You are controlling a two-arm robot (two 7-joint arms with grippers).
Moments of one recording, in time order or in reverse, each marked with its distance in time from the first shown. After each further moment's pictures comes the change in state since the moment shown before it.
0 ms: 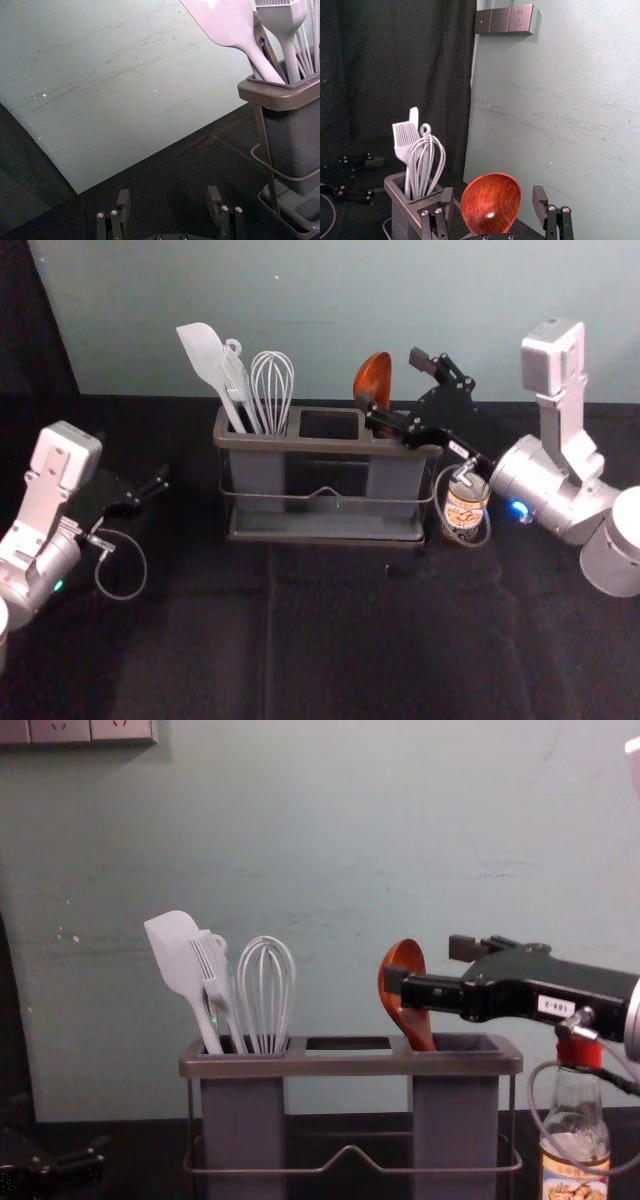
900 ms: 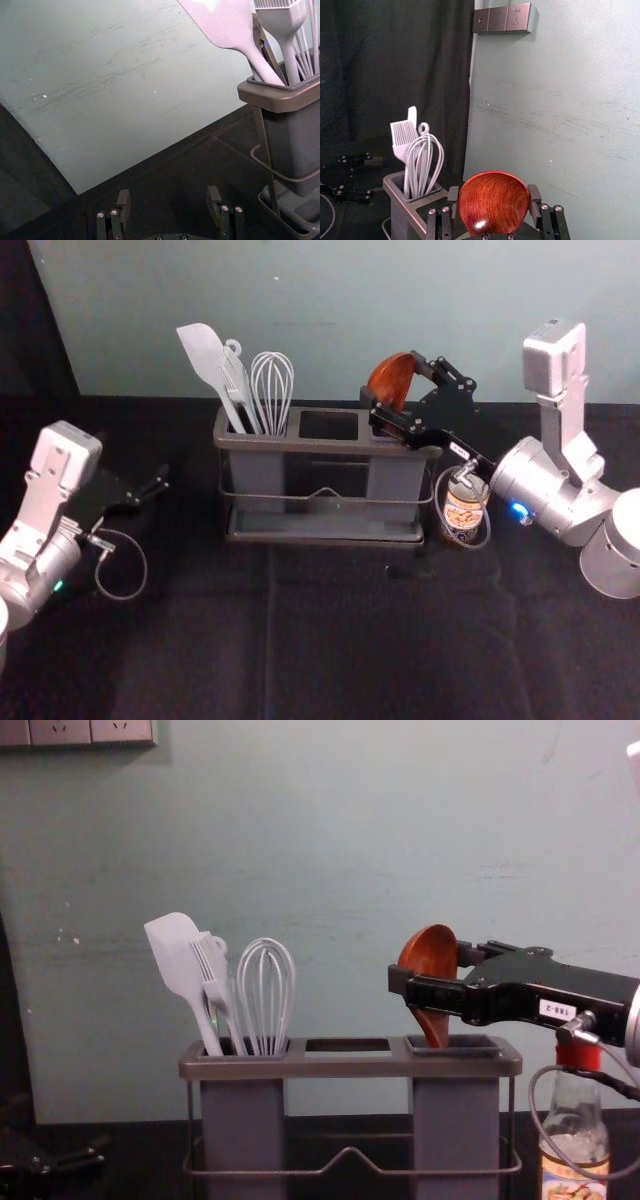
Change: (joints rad) left arm 0.000 0.000 0.000 0.000 0.000 0.000 0.000; right arm -0.003 -0.001 0.002 0.002 0.003 0.002 -0.002
